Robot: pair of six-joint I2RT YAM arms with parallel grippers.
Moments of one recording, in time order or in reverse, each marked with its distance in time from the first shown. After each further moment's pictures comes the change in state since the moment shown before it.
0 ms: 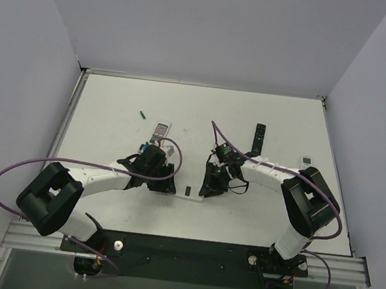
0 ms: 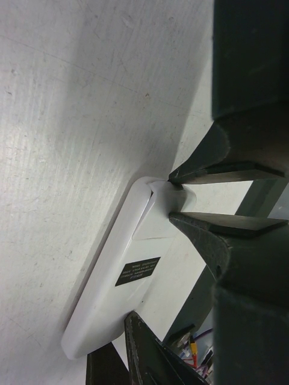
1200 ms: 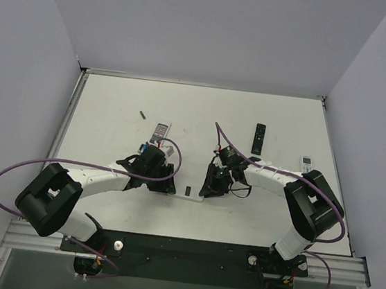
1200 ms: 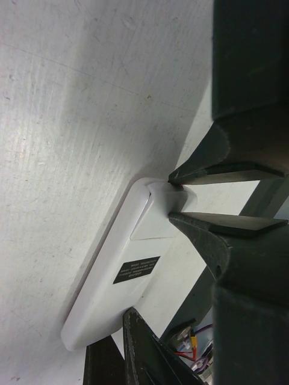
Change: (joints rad) left arm 0.000 -0.009 -0.014 0.015 0.000 -0.002; right arm -0.015 -0.035 -0.075 0.094 -0.020 0.012
